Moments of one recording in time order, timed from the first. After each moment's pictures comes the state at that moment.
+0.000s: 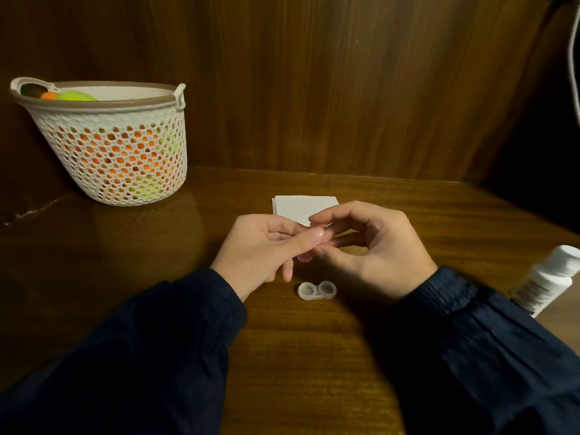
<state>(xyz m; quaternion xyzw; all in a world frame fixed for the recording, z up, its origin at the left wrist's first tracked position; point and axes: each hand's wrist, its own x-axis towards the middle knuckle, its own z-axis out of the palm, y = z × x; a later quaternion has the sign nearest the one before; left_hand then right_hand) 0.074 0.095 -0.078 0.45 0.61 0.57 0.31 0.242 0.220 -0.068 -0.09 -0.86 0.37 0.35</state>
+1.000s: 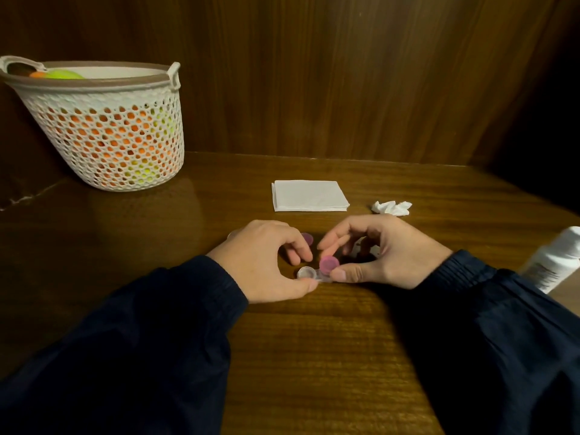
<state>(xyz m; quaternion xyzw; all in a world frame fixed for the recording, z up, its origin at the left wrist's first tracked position) 0.071 0.087 -0.091 0.65 0.71 0.26 0.10 0.262 0.245 -0.075 -0.11 -0.89 0.43 0.12</state>
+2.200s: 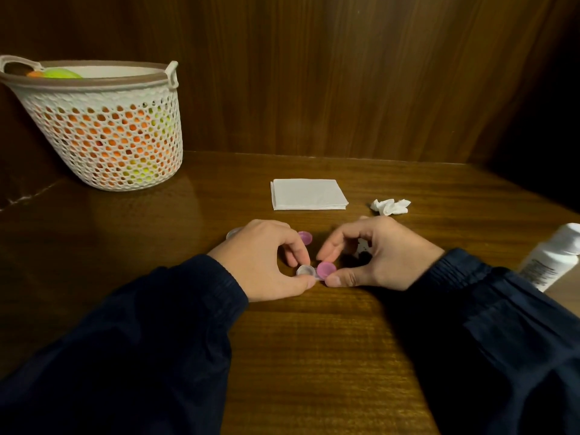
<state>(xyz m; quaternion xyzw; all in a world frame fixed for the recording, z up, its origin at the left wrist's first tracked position) 0.071 0.089 -0.094 0.64 0.71 0.29 0.12 0.257 0.239 -0.076 -0.15 -0.93 0.32 0.10</state>
